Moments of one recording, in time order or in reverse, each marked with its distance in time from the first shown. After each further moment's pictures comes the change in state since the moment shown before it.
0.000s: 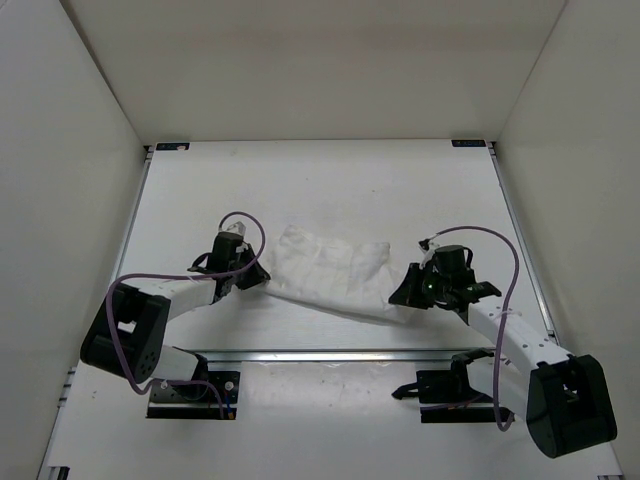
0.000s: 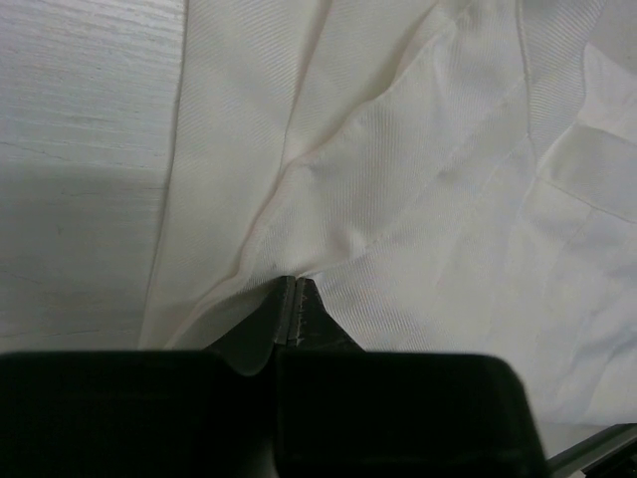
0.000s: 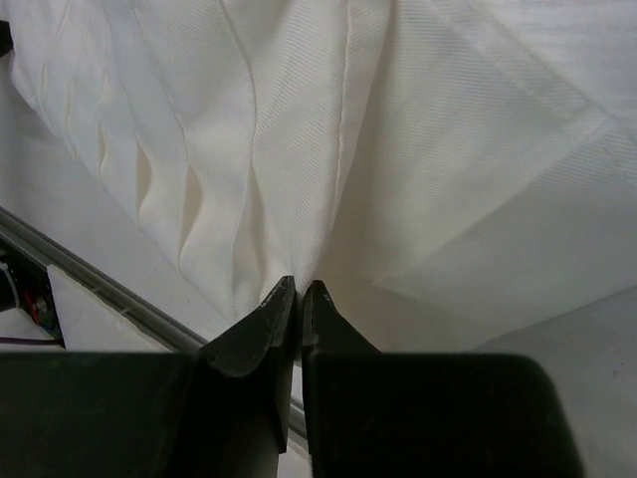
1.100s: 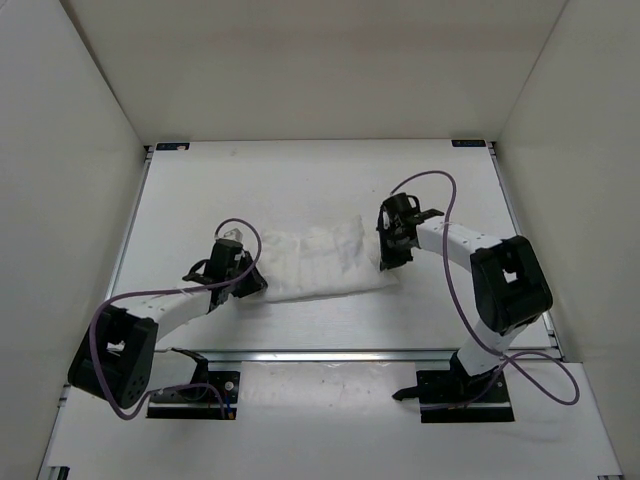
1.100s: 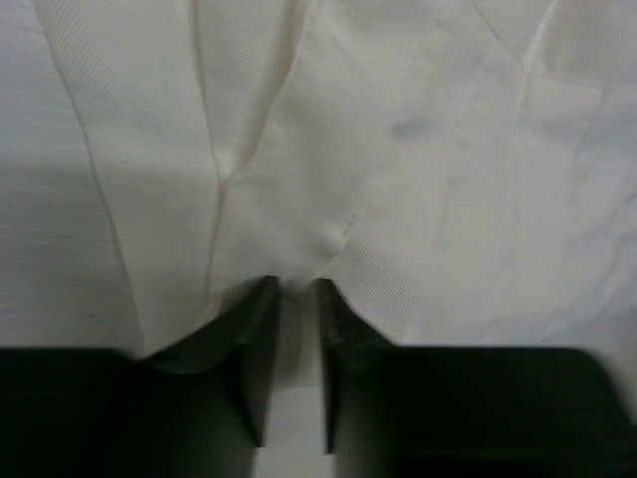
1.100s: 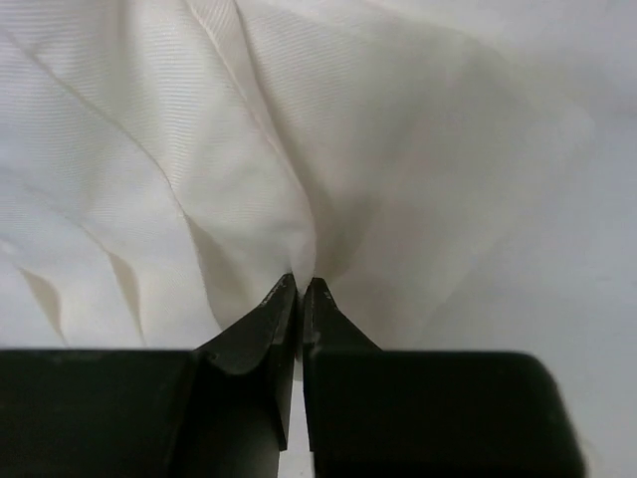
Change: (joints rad) left arm -0.037 -0.132 -0.047 -0.118 -0.074 -0.011; right arm 0.148 0.694 0.615 -0.259 0.343 -0.140
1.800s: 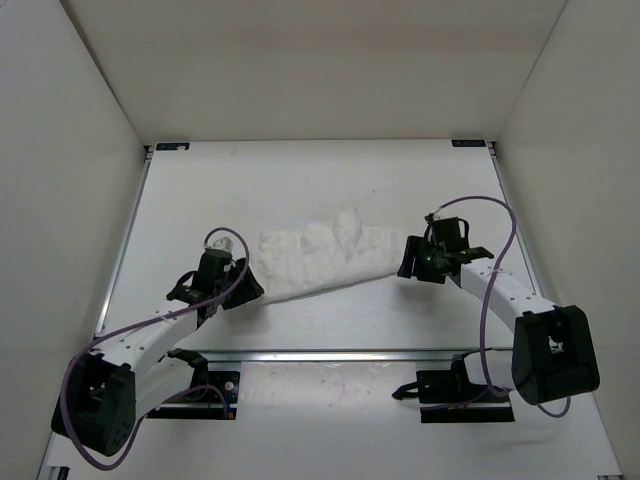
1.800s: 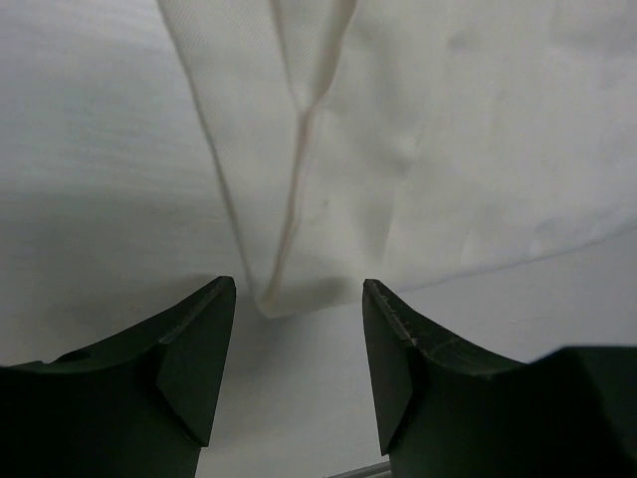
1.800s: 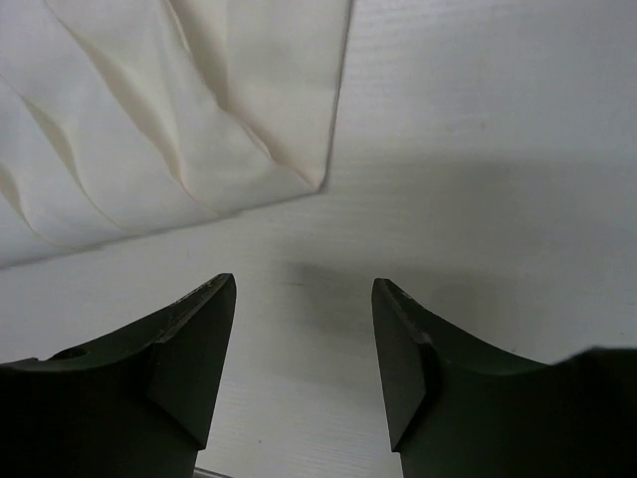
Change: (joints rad) left arm 0.016 -0.246 -0.020 -0.196 -0.006 0.025; right arm -0.182 -0.420 -0.330 0.150 -0.019 0.016
